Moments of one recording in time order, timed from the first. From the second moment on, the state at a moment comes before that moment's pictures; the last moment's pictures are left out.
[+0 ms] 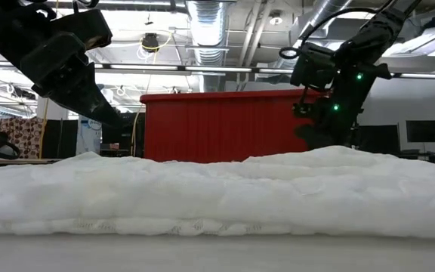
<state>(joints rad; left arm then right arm) -0.52 1.39 0.63 -0.20 -0.77 -0.72 -0.20 1.51 0.68 -0.29 0.43 0.49</state>
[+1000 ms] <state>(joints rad) -0.52 1.39 0.56 -0.13 -0.76 -0.84 -0.18 1.51 0.92 -0.75 0.50 0.52</state>
